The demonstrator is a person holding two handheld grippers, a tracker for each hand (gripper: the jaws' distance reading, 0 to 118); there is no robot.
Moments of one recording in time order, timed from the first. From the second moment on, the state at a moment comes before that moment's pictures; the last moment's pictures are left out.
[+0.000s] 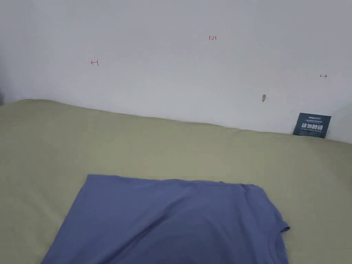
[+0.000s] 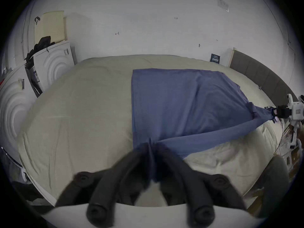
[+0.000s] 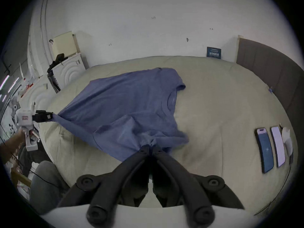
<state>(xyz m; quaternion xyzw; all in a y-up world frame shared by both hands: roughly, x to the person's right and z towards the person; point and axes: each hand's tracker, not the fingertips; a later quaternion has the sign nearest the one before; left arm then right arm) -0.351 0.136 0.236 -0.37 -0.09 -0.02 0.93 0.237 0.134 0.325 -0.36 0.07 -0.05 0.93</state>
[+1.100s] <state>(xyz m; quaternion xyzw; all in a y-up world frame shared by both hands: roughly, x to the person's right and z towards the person) -0.355 0.123 0.265 -0.36 0.01 0.09 0.93 0.162 0.157 0.391 -0.28 -0.01 -0.04 0.96</state>
